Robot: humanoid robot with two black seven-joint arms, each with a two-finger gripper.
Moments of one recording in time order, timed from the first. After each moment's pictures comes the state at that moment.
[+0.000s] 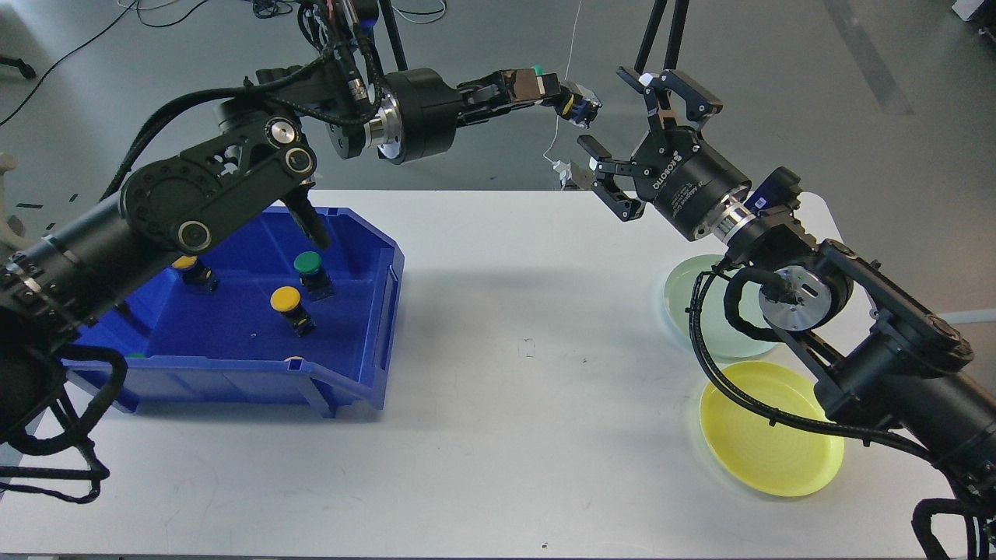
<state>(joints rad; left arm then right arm) -1.13 0.27 -0.54 -1.00 1.18 -0.40 -0.12 0.65 -0.28 0.86 1.22 -0.28 0.17 0.11</state>
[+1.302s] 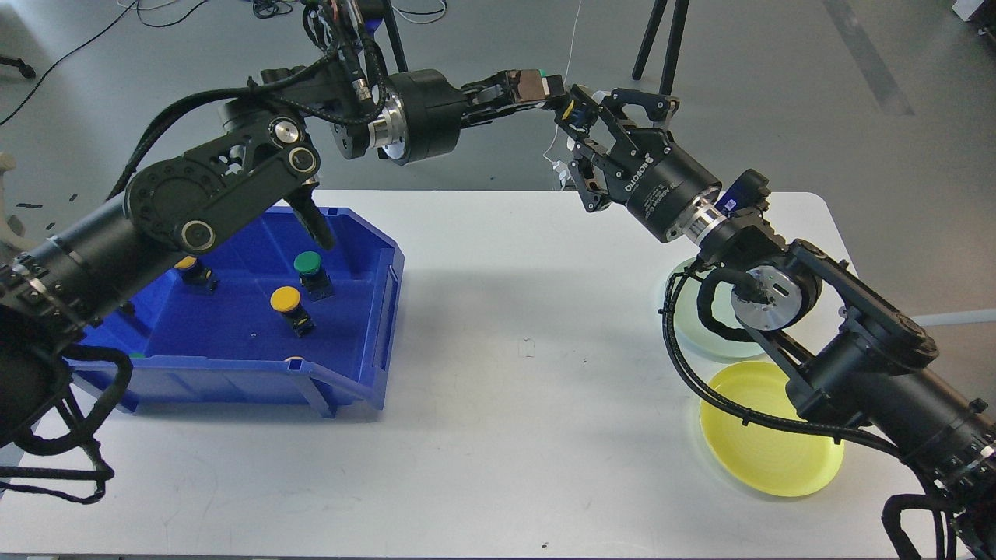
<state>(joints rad) -1.13 0.26 -0.56 -1.01 1.17 -0.40 -0.12 0.67 -0.23 0.85 1.20 -0.29 0.19 0.11</state>
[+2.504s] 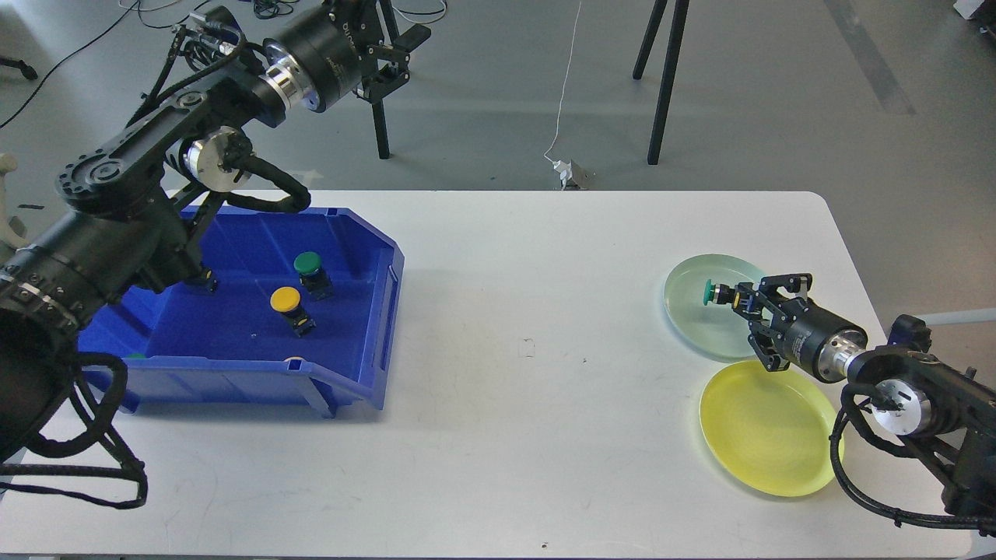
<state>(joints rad) -1.08 0.27 -0.69 -0.73 0.41 -0.40 -0.14 0.51 -0.46 0.62 0.78 -0.29 0.19 0.04</state>
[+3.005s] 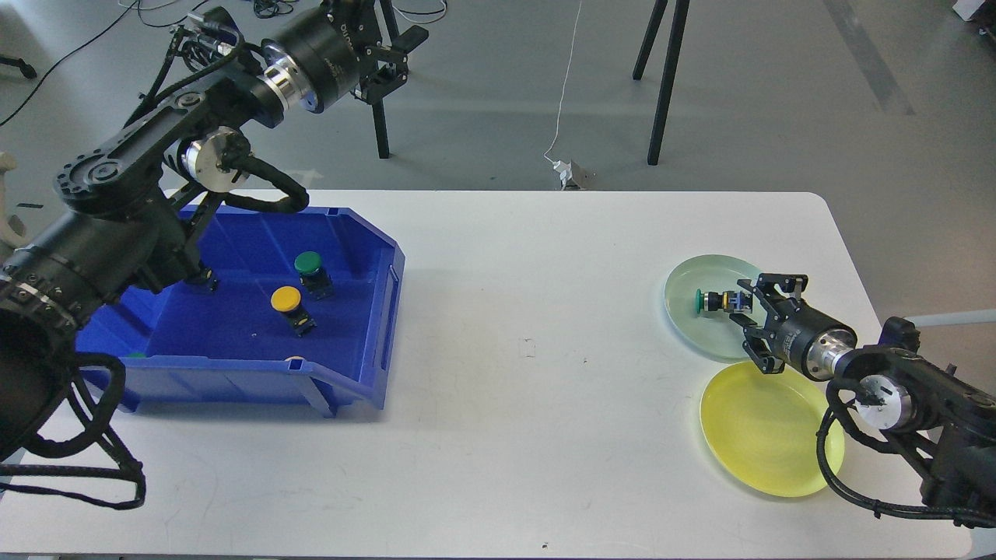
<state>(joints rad) -1.08 0.27 -0.68 -0.73 0.41 -0.41 -0.14 0.52 -0.44 0.62 0.74 -0.28 0.19 0.04</state>
